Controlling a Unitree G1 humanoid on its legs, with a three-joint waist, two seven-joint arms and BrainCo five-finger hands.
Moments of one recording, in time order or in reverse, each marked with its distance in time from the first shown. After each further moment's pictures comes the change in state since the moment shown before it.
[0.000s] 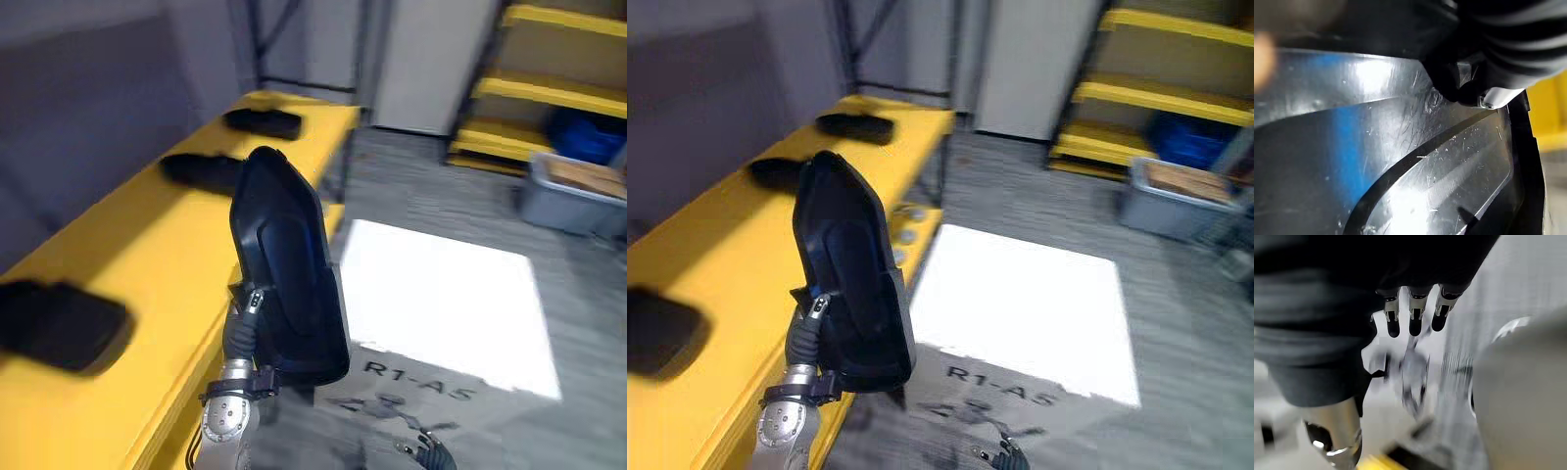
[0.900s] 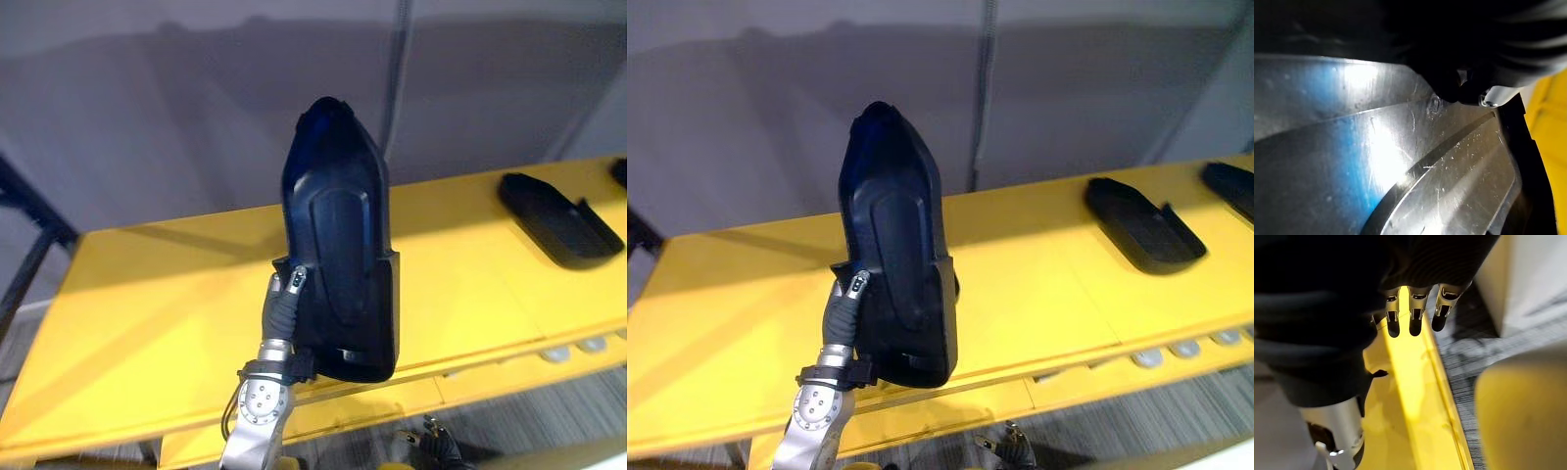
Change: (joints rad) left arm -0.106 -0.019 -0.199 -0.004 0.068 -0.032 0.074; right arm 0.023 0.020 -0.006 -0.066 -0.029 0.009 -0.049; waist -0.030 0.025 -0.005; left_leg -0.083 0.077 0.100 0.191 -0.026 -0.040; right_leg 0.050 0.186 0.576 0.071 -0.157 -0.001
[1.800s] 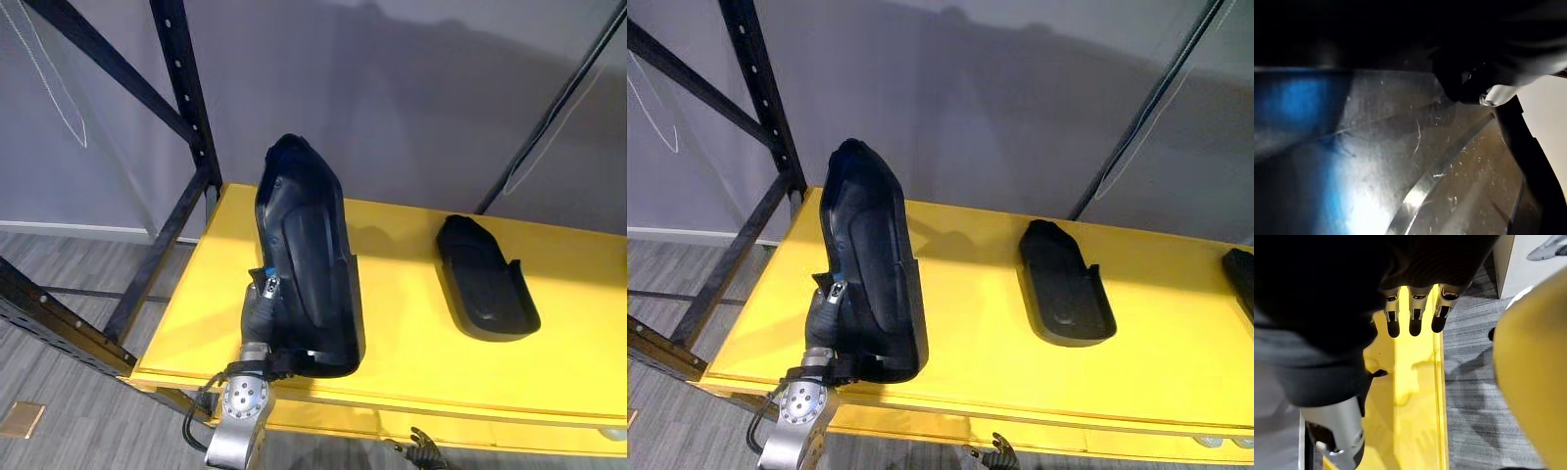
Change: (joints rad) left arm -0.048 0.067 0.078 0.175 -0.044 -0.013 0.022; right arm -0.066 0.030 -0.025 0.135 -0.014 0.000 -0.008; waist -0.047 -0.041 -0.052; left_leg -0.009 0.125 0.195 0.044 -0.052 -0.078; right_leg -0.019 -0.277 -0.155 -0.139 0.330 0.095
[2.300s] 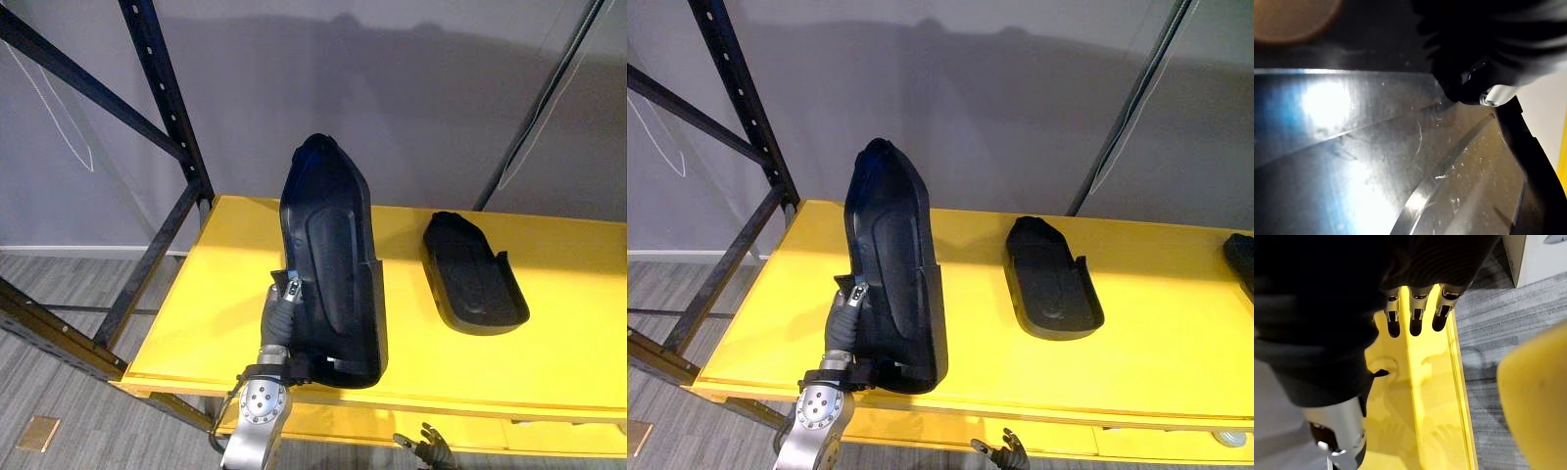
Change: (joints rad) left arm 0.026 -0.072 -0.034 -0.027 0.038 0.016 -0.023; right arm 0.082 0.018 -0.019 -0.117 0.044 0.000 -0.008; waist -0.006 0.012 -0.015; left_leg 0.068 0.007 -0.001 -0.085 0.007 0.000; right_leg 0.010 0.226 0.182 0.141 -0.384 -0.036
